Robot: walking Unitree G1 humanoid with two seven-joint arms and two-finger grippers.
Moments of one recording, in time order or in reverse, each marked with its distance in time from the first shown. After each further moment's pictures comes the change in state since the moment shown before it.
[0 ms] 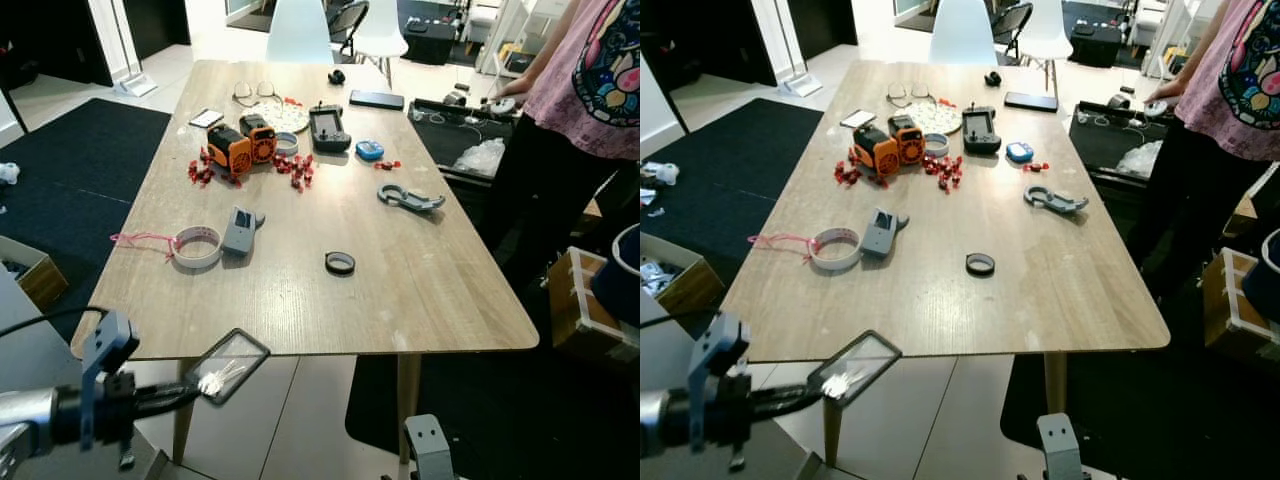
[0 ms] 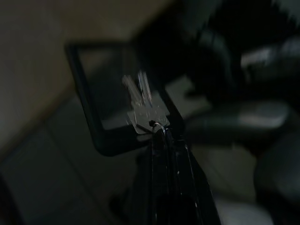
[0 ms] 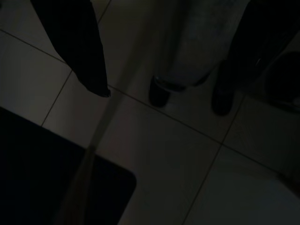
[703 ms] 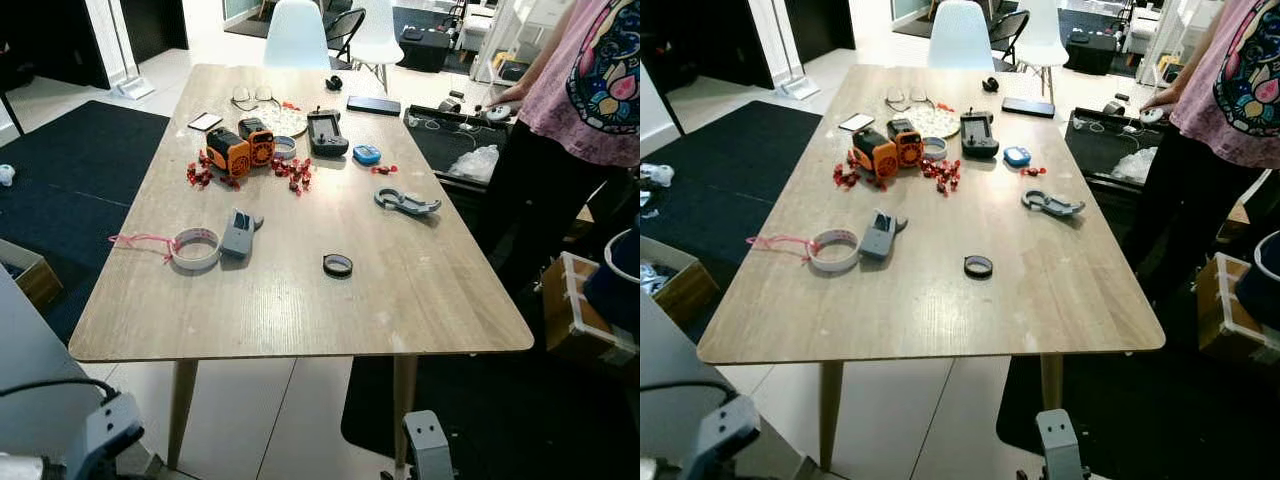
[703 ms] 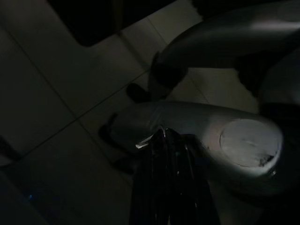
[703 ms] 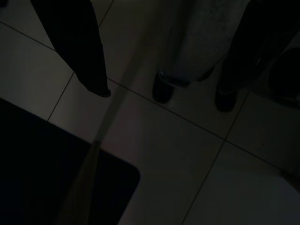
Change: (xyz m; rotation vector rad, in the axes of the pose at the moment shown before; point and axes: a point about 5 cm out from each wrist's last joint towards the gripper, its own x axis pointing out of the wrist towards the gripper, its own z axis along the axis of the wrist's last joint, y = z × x) left arm 0.011 -0.014 -0.072 -0.020 0.291 0.045; right arm 0.001 -0.001 0.004 -0.009 -0.006 0.004
